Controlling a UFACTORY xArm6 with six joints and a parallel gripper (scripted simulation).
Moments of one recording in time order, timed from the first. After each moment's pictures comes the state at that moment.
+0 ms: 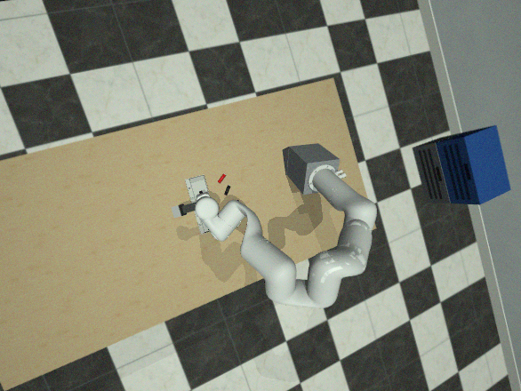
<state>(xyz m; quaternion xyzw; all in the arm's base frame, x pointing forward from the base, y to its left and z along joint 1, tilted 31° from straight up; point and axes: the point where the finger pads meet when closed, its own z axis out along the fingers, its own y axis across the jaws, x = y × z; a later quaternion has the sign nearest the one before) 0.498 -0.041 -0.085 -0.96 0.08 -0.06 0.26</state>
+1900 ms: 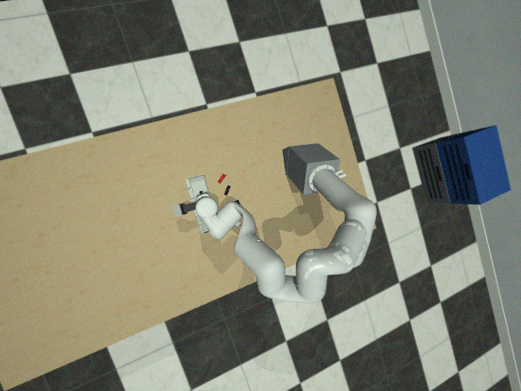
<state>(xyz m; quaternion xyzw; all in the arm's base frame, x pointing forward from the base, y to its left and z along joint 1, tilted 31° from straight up) 0.505 -0.015 -0.129 -0.96 0.08 -0.06 0.26</state>
